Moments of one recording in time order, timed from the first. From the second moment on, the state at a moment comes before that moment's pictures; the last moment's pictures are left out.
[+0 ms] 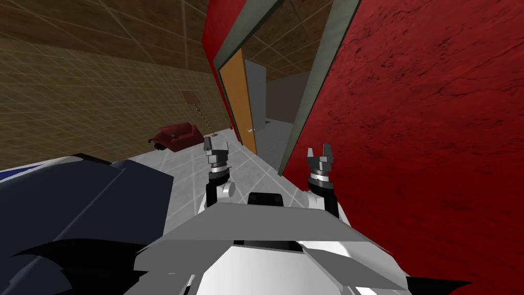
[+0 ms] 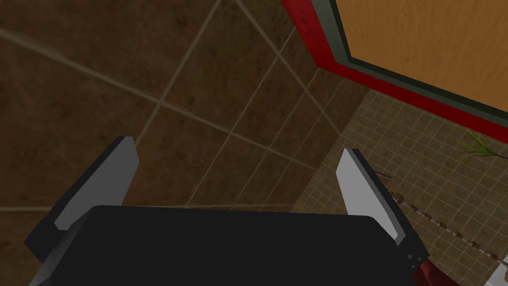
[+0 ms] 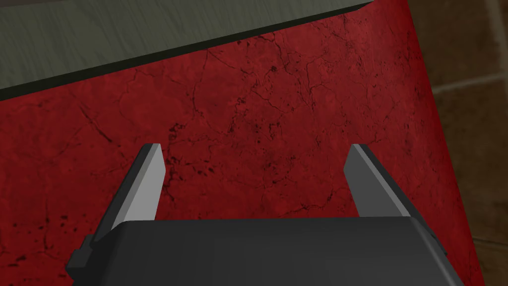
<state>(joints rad) 0.45 -0.03 -0.05 -2.24 0.05 -0.54 -0.04</state>
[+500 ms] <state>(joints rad) 0.42 0.01 -0.03 -2.15 0.06 -0.55 -0.05</state>
